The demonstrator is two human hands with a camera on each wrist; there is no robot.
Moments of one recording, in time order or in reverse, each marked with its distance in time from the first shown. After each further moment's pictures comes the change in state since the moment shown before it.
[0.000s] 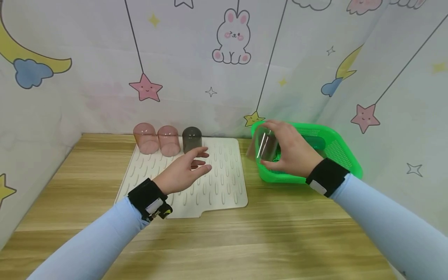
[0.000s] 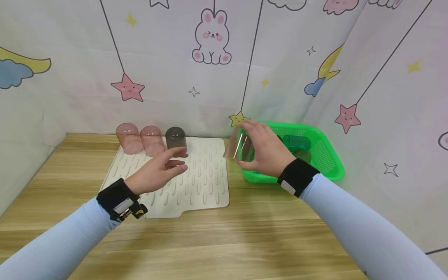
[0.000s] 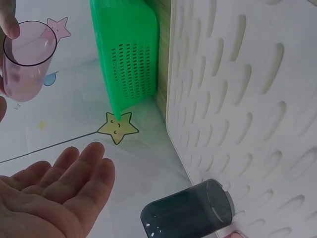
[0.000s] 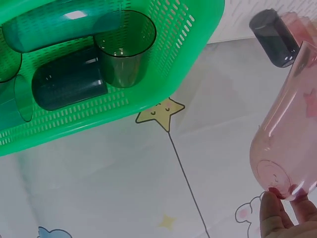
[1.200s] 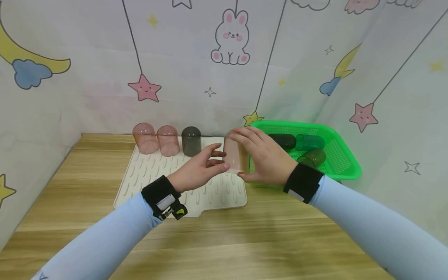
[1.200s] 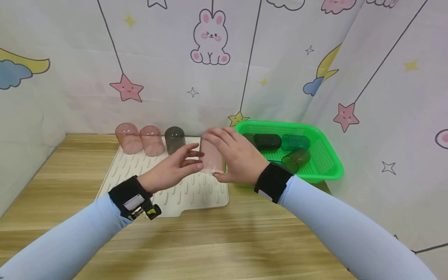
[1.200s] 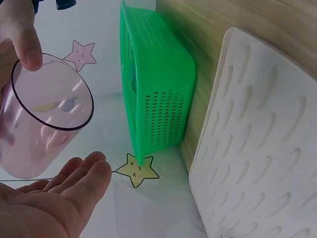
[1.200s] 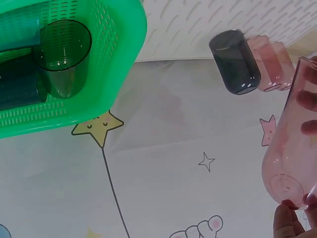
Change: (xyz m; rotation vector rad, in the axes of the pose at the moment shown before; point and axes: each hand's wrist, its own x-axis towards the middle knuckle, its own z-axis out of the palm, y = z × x) left_hand 0.012 0.031 0.017 -0.277 -0.134 0.015; right_hand 0.021 -0.049 0.019 -0.057 0.051 -0.305
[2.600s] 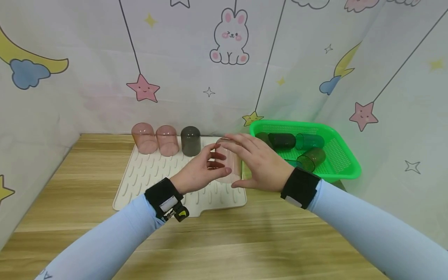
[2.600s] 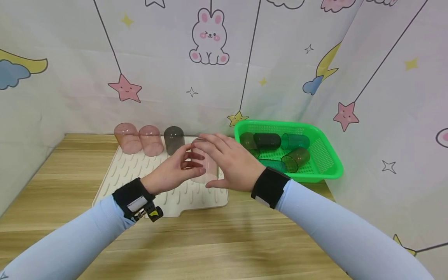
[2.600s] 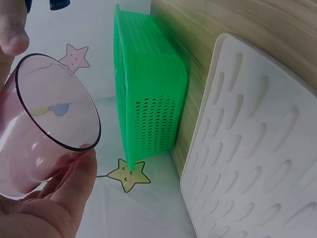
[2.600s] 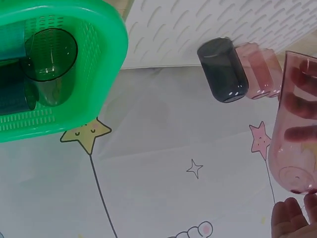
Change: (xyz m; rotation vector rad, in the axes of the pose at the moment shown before) left_hand 0.005 -0.006 0.007 0.004 0.047 -0.026; right_hand -0.003 -0.012 0.007 0.036 -0.043 -0.034
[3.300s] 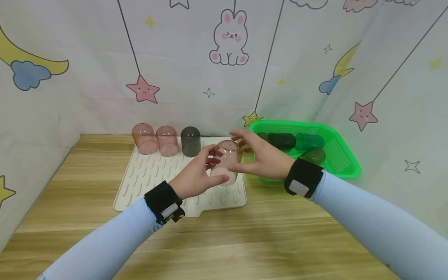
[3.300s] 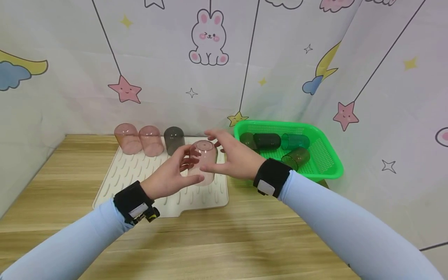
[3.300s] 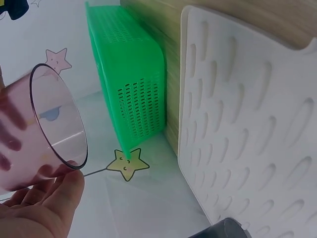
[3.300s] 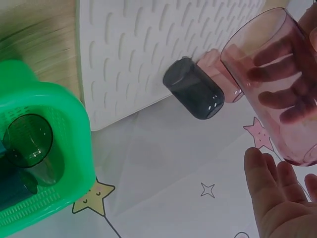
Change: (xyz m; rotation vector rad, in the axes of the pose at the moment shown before) left_hand -0.006 -0.007 0.003 0.169 0.073 0.110; right_hand 0.011 0.002 -0.020 0.530 -0.161 0.436
